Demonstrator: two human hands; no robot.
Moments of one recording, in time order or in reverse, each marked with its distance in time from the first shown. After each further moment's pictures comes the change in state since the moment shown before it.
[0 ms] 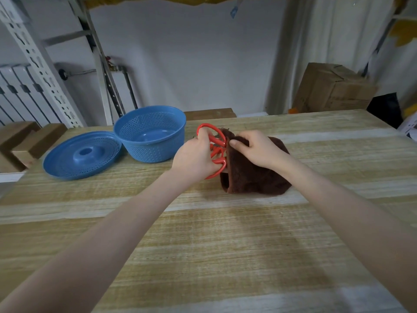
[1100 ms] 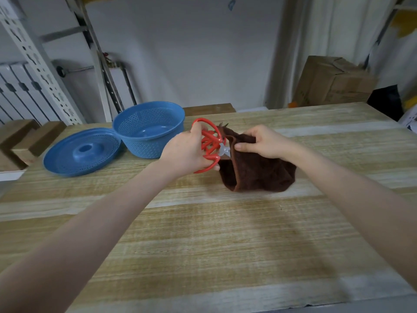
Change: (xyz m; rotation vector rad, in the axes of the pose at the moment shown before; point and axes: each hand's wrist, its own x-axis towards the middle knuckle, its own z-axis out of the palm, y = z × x) left_hand 0.001 -0.019 -0.012 0.066 -0.086 0.044; right_hand -0.006 0.005 -0.021 0.136 -0.211 0.104
